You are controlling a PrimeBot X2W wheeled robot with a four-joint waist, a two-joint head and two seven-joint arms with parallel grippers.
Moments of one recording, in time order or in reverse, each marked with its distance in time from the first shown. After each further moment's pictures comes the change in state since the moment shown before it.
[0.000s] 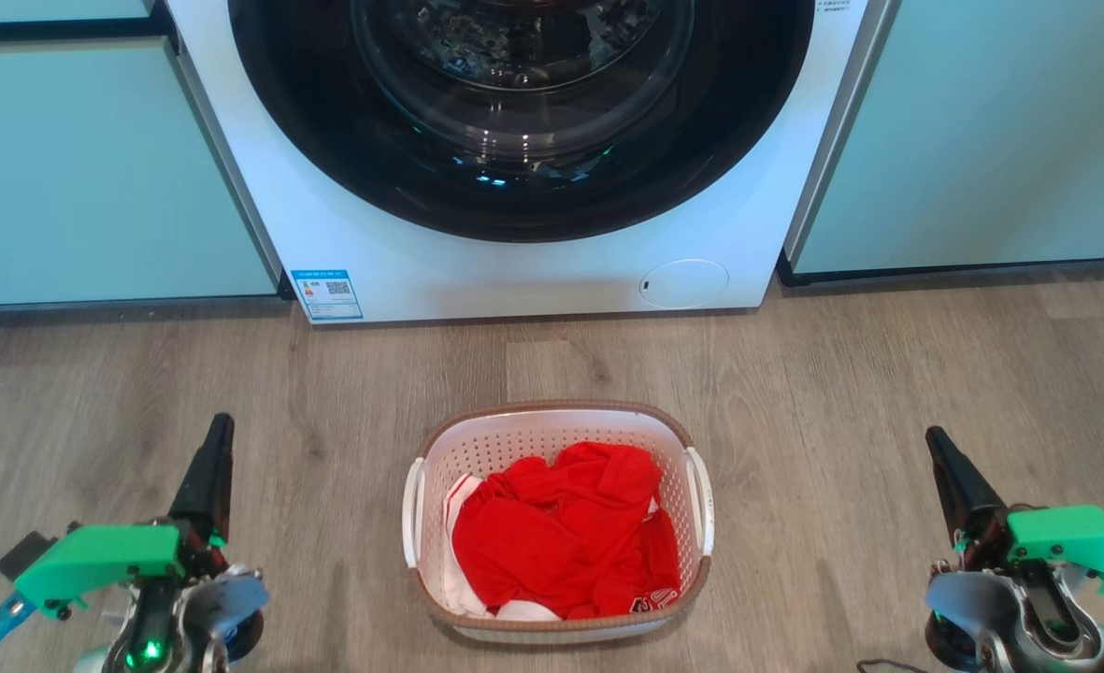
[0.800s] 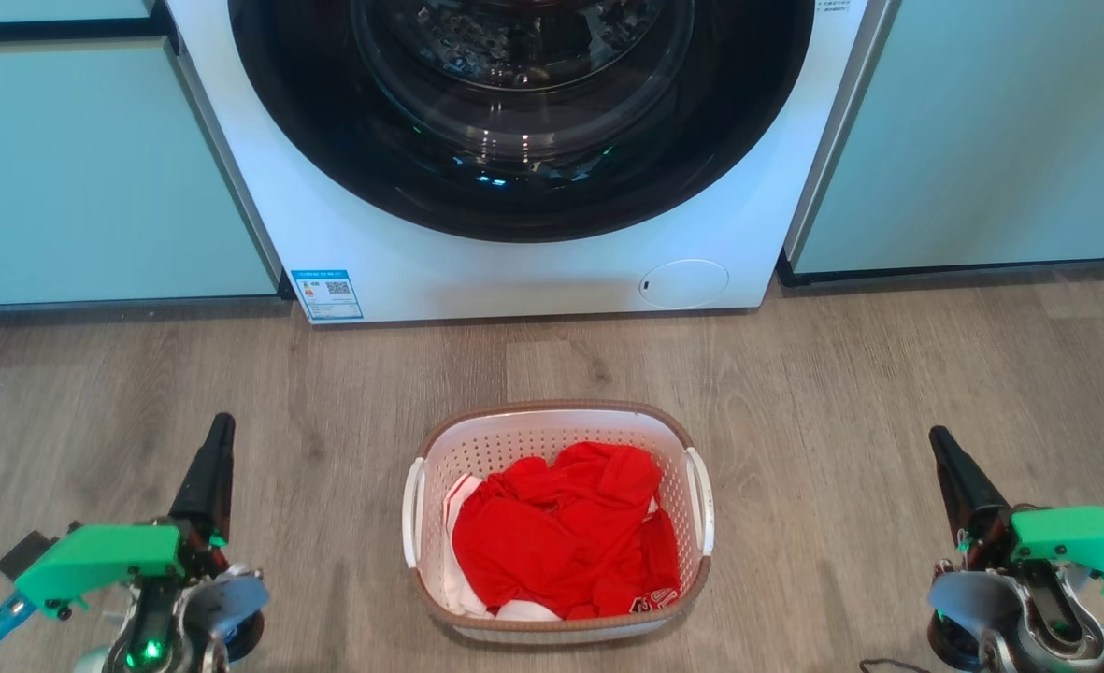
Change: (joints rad) left arm 0.000 -0.002 0.002 0.000 0.000 0.000 0.005; right arm 0.000 0.001 -0.010 0.000 0.000 0.000 0.003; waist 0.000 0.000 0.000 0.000
